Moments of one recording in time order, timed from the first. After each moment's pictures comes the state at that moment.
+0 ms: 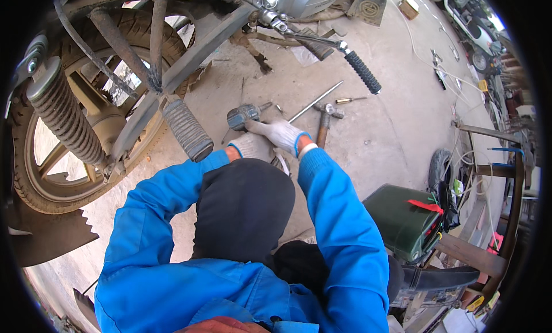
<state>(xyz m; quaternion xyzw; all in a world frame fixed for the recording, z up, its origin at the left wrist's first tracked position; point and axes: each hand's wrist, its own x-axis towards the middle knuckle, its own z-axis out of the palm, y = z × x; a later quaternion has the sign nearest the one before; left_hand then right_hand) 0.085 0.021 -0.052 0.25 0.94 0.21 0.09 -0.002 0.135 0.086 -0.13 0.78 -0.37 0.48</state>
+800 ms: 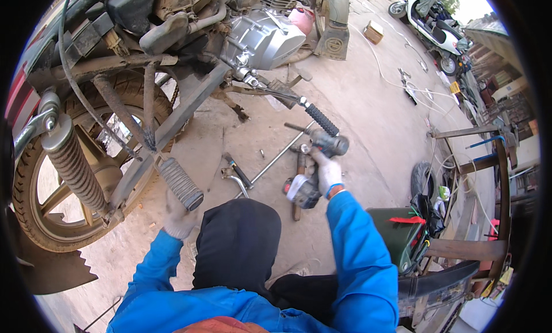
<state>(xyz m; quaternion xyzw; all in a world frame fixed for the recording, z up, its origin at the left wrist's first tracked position) 0.207 -0.089 0.100 0.04 0.92 0.30 -0.26 -0.037 0.283 0.111 0.20 0.66 -0.70 0.17</state>
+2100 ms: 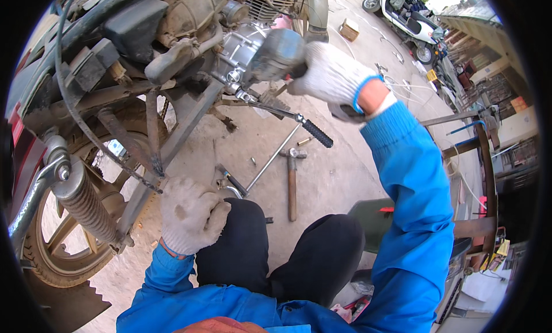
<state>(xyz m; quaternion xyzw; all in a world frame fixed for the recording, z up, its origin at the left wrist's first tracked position) 0.135 -0.080 0.263 0.16 0.89 0.32 -0.28 -0.119 0.132 0.433 -0.32 0.94 -0.08 0.06</state>
